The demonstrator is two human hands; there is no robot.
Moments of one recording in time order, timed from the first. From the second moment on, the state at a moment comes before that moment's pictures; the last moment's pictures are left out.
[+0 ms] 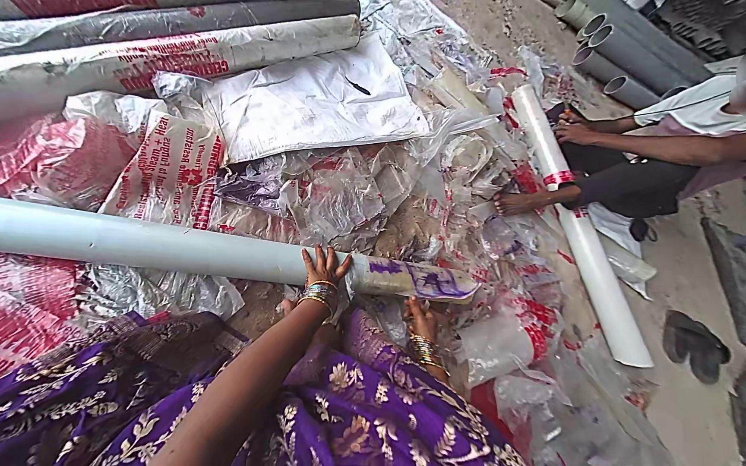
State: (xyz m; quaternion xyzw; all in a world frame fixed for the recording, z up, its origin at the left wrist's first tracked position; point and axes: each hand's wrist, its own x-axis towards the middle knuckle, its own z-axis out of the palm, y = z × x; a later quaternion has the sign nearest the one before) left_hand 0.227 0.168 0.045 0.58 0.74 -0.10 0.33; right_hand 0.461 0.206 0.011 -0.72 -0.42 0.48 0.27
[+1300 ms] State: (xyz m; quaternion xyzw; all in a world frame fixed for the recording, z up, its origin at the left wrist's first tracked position) left_hand 0.231 0.160 0.048 0.58 0.74 -0.08 0.33; right_hand 0.418 0.207 0.008 -0.75 -0.43 0.44 0.24
